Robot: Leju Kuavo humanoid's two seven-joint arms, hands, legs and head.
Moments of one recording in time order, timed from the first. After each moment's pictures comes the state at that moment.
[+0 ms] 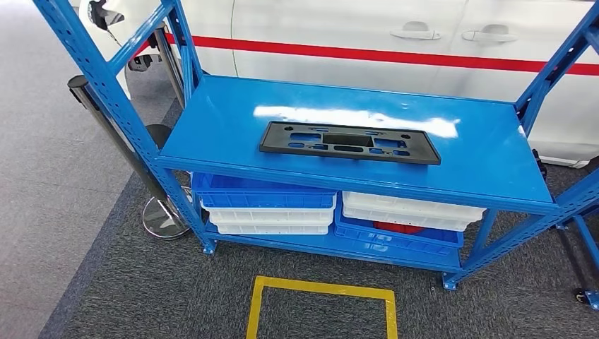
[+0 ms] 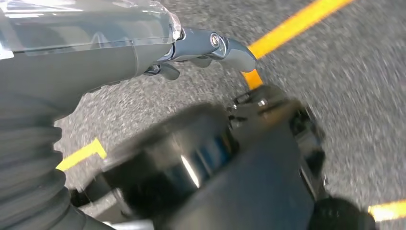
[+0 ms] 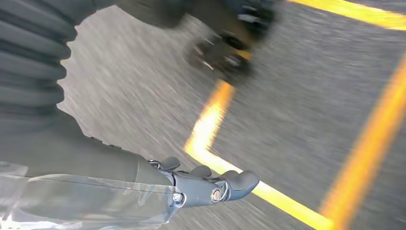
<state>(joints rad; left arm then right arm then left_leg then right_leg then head) 0.08 -0.07 -0.19 -0.38 -0.23 -0.11 -0.07 0.03 0.00 0.14 -0.73 0.24 -0.10 -0.04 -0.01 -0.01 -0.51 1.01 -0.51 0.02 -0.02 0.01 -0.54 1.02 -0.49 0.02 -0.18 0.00</state>
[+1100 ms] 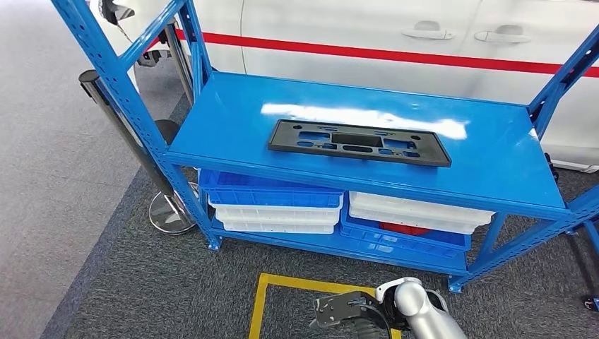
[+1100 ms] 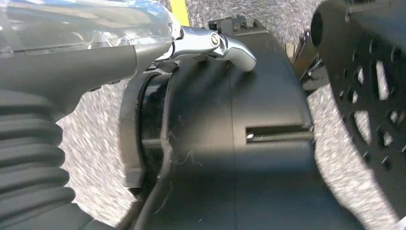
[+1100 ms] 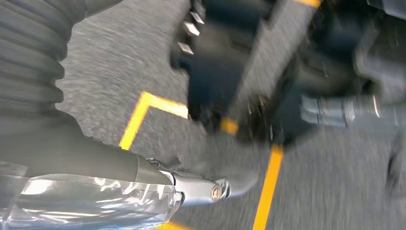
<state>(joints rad) -0.08 -0.08 -0.35 -0.35 -1.20 -0.60 -0.39 -0.37 0.05 0.41 -1.09 0.57 1.10 0.06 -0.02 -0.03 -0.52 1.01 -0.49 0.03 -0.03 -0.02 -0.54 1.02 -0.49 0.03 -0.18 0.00</state>
